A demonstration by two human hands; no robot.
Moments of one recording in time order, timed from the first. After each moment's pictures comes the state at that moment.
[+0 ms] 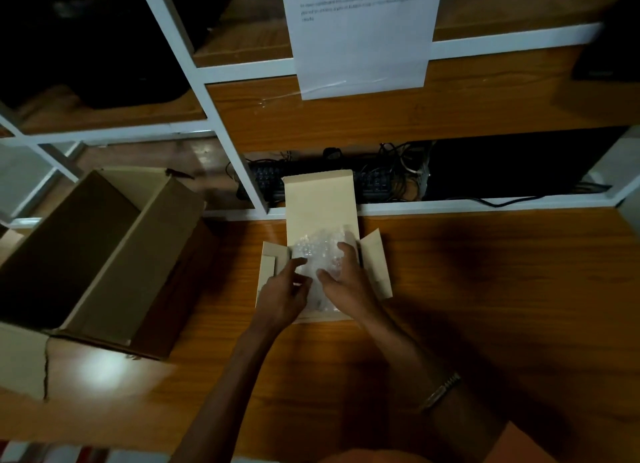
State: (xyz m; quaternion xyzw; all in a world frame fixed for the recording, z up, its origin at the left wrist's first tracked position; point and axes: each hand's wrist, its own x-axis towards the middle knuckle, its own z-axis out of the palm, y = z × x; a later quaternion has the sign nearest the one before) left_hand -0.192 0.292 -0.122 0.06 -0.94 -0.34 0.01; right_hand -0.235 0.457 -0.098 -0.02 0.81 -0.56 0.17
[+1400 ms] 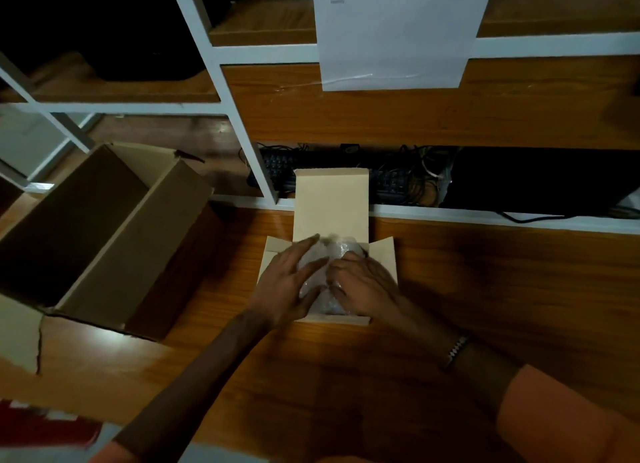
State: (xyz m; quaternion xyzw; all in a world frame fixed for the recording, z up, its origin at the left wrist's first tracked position) left_hand -0.211 0.279 -0.134 -0.14 -0.97 -0.15 0.09; right_hand -0.294 0.485 -0.138 -0.45 0.88 -0.15 0.05
